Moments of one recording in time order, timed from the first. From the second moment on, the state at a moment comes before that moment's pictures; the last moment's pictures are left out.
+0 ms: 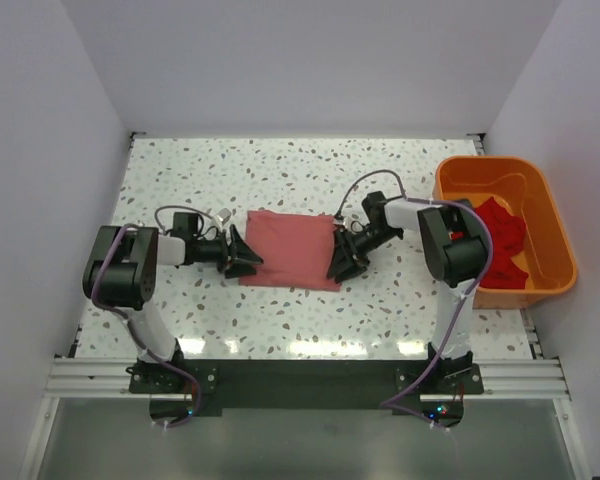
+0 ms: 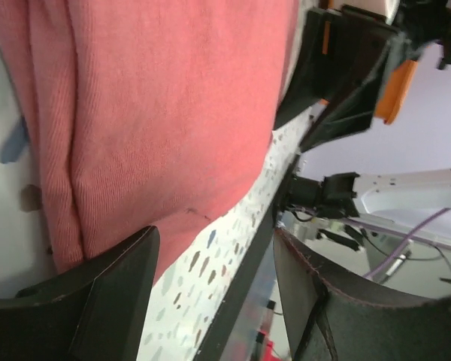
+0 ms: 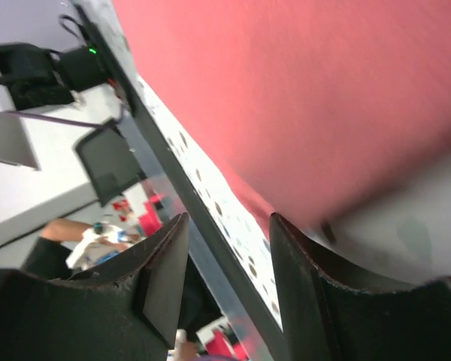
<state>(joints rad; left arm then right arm) -0.04 1.81 0.67 0.15 1.09 -0.57 0.31 2.08 1.22 -0.74 -1.01 0.05</state>
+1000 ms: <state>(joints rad) -0.64 1.84 1.17 -0.40 0.03 -0.17 0.27 1.59 1.43 -0.95 -0.44 -0.15</state>
